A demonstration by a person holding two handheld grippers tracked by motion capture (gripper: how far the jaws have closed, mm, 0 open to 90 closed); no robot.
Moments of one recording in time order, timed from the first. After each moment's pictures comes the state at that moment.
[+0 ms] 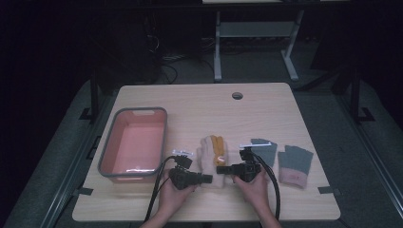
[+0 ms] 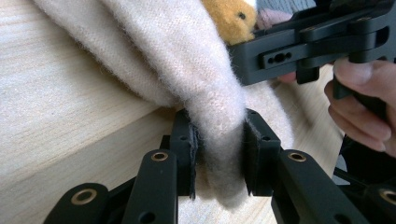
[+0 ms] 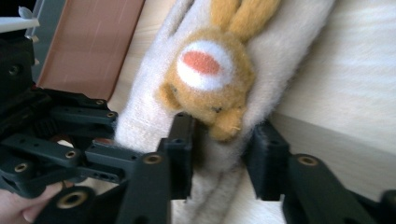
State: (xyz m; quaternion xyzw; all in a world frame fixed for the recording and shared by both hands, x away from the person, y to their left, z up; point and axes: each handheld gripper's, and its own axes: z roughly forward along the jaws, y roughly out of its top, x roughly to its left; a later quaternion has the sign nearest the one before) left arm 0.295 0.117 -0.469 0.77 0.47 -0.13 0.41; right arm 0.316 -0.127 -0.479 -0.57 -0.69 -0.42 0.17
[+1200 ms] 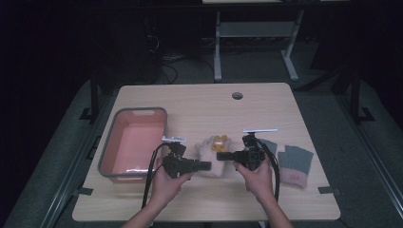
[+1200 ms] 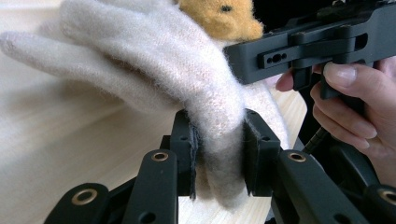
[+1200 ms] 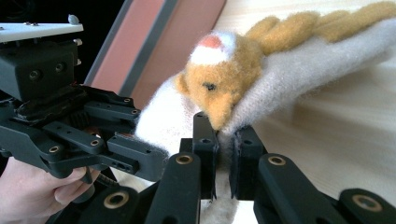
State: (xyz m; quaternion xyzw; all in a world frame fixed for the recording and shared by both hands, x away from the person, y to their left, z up) left arm 0.305 0.130 -0.408 0.76 0.44 -0.13 0.47; right arm 0.320 -0.129 -0.407 -0.53 -0.70 -0.46 0.15
